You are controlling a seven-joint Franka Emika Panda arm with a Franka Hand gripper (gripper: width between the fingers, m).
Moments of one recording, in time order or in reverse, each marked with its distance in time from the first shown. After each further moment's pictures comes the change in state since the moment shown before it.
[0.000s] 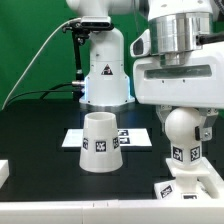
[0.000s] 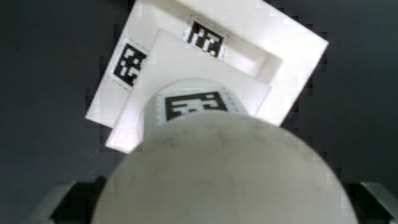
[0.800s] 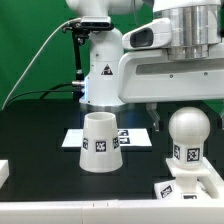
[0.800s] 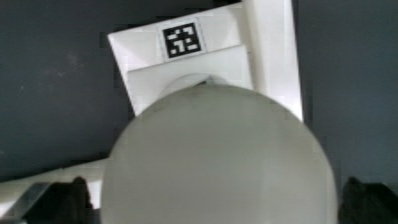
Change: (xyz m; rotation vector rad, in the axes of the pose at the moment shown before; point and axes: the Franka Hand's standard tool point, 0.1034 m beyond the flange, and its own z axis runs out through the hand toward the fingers) arm -0.004 -0.006 -0.010 -0.044 -0.075 -0.808
